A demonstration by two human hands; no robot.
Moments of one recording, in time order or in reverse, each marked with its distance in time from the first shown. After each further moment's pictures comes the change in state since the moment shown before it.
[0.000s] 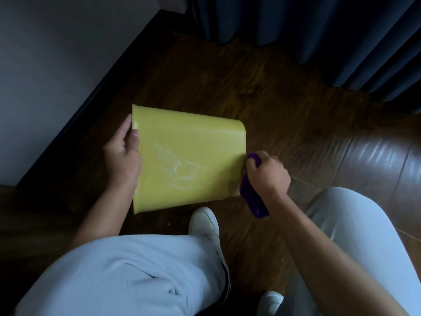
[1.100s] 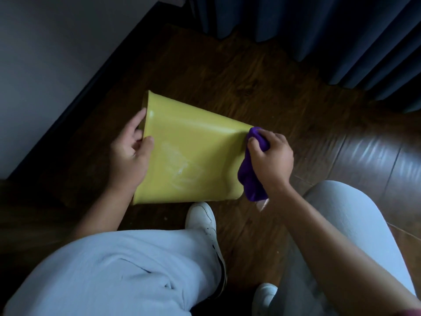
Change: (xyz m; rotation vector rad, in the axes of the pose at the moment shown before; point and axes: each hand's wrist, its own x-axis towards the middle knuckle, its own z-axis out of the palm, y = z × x) left_hand -0.025 0.008 -0.005 0.004 -0.243 0.197; right_hand -0.008 -0.017 -0.027 0.399 0.202 -0.046
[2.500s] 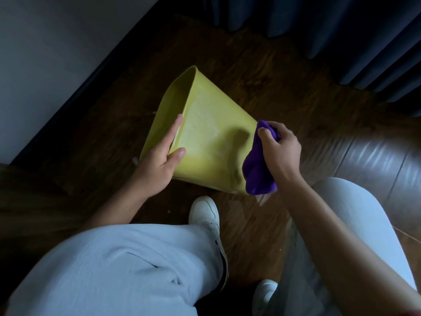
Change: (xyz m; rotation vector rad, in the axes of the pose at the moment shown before) left_hand -0.023 0.002 0.001 0.215 -0.478 0.013; right_hand 0.003 -0.026 -0.004 0.142 -0.143 0.149
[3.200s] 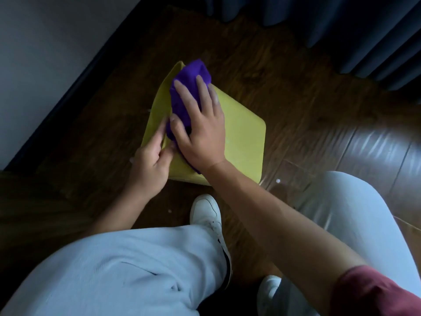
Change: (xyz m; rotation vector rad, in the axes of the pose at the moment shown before) left_hand 0.005 -0.012 0.008 -0.013 0.229 -0.010; right_hand -0.022 -0.058 0.125 -0.152 0.016 -0.744
